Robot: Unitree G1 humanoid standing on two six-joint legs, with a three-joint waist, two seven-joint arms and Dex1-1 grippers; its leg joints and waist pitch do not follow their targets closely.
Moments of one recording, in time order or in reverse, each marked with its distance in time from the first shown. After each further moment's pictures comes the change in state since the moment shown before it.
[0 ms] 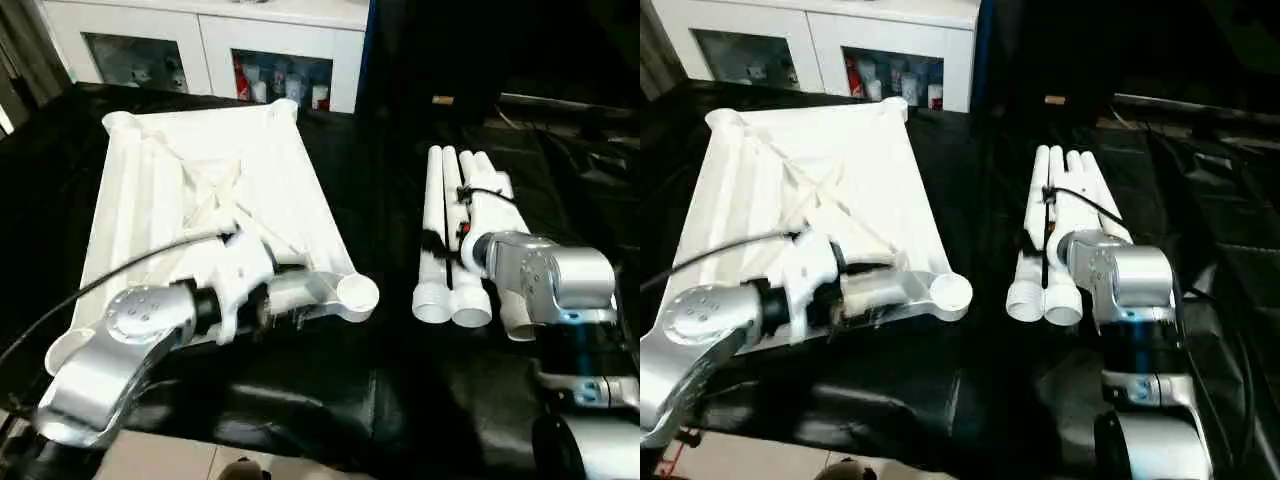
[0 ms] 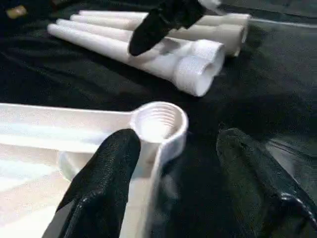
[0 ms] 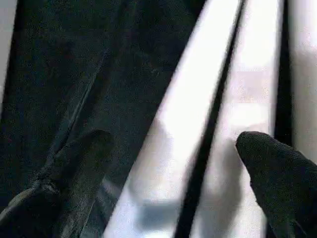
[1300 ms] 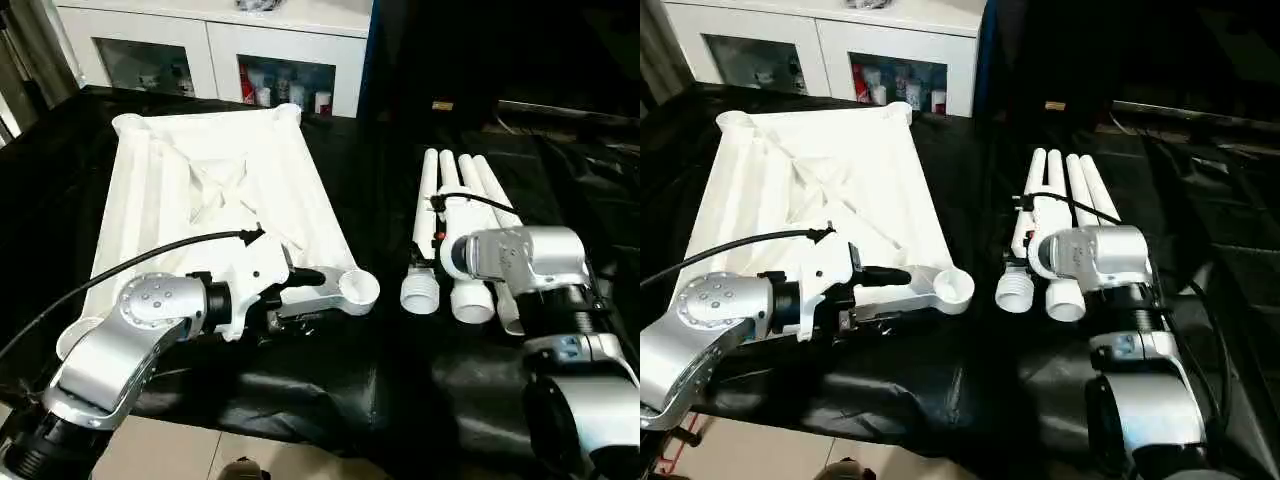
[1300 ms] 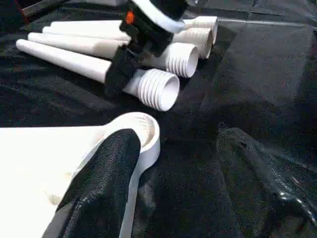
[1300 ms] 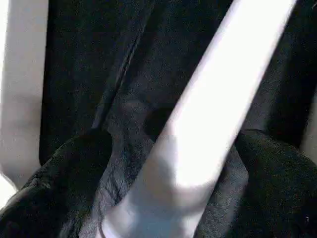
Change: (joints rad) left arm -0.087 0.011 -0.054 0.041 0.002 -0.008 -0.057; right arm -0.143 0.004 0.049 0.348 0.003 -0.008 0.133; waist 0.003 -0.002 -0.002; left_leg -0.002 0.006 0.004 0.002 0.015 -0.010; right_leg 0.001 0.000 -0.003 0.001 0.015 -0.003
